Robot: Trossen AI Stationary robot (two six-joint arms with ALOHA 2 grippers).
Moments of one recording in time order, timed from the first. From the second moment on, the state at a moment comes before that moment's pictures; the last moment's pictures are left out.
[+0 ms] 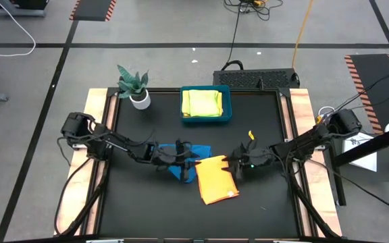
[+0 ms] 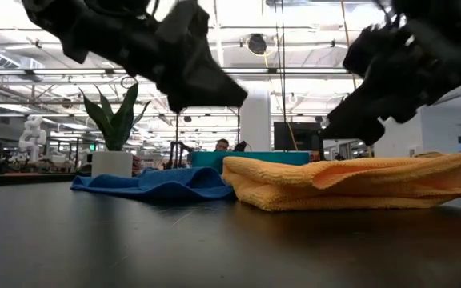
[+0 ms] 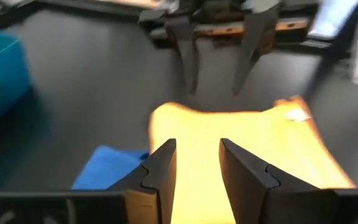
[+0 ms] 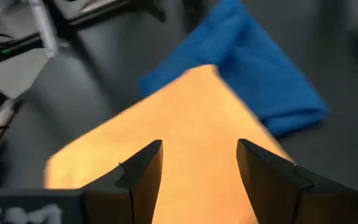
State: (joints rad) left arm -0.21 1.68 0.78 0.50 -0.24 -0.25; right arm 0.29 1.38 0.31 0.62 0.21 0.47
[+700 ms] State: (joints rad) left arm -0.16 1.68 0.78 0.47 -0.18 -0.32; right arm 0.22 1.38 0.31 0.61 0.15 0.45
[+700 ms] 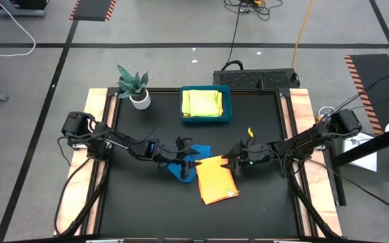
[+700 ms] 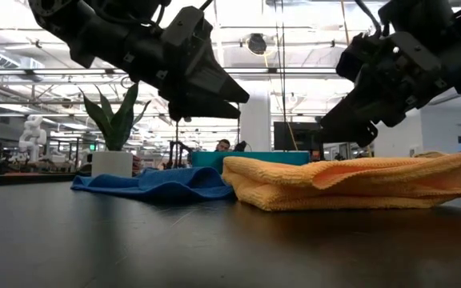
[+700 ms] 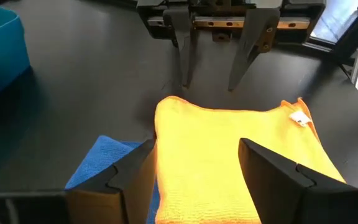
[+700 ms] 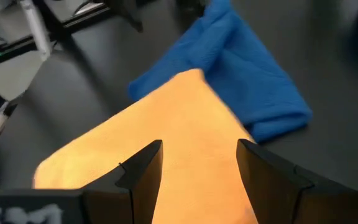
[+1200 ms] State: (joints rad) left arm -0.13 1.72 0.78 0.48 -0.18 -0.36; right arm 0.18 1.38 0.31 0.60 0.15 0.45
